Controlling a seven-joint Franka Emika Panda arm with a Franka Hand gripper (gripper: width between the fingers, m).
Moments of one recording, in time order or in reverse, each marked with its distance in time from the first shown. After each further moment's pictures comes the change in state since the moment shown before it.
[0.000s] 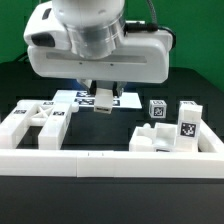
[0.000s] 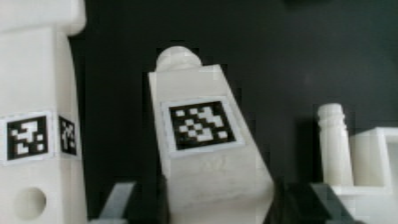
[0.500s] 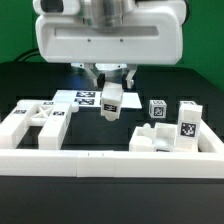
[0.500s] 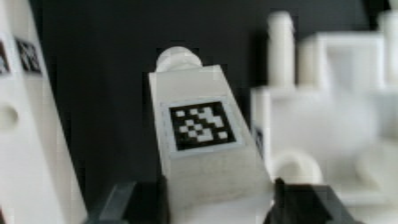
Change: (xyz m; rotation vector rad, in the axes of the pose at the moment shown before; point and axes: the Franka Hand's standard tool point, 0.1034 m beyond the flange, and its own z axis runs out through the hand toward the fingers) arm 0.013 -0.022 -0.045 0.066 0.328 0.044
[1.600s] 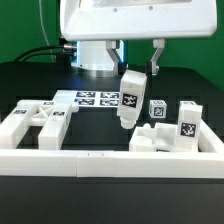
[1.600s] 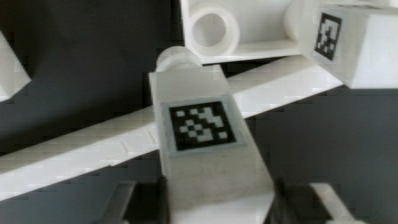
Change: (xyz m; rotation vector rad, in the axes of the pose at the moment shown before) arm 0.026 -0.039 -0.022 0.009 0.357 0.007
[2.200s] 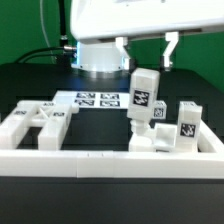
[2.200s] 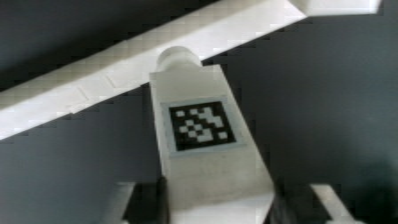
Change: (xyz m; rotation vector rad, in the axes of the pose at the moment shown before) arm 0.008 -0.014 -0.002 0.037 0.124 0.027
